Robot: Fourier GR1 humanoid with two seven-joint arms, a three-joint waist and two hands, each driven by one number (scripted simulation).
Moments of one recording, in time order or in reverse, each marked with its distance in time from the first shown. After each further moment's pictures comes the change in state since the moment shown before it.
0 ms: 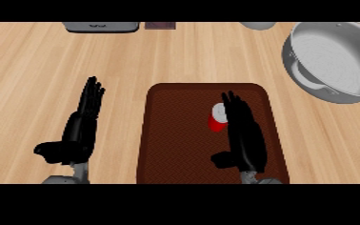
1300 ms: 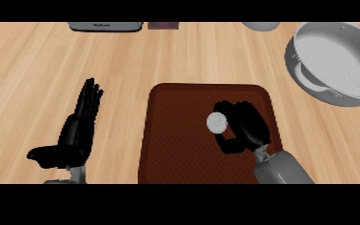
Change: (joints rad) left arm 0.030 -0.034 0.041 -0.043 -0.040 -0.064 0.020; right arm -0.193 -0.183 0.008 0.201 -0.070 0.125 -0.379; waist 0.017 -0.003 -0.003
